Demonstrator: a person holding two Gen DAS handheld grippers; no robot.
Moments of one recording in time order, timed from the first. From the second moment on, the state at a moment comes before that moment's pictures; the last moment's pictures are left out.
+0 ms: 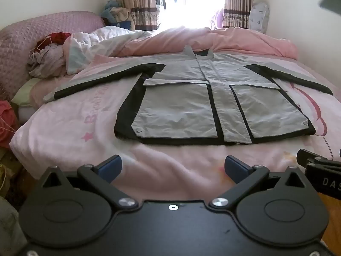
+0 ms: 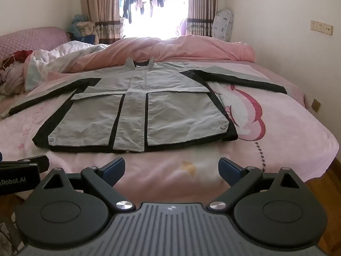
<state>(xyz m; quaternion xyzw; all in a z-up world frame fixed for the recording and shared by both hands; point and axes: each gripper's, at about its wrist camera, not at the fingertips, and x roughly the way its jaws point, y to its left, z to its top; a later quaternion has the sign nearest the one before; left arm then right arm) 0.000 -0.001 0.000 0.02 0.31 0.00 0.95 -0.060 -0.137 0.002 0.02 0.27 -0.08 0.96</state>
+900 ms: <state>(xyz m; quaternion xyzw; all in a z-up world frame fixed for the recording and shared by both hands) -0.003 0.002 0.001 0.02 0.31 0.01 0.95 -0.060 -0.136 0.000 0.02 0.28 -0.08 0.96</state>
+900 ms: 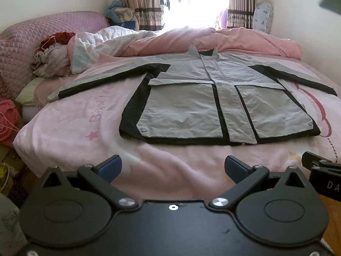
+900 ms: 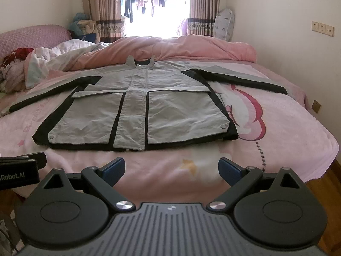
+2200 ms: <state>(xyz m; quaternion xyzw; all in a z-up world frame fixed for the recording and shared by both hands) -0.004 0.002 0.000 0.02 0.31 0.01 0.95 -0.062 -0.133 0.000 0.01 0.28 -0.08 0.96</state>
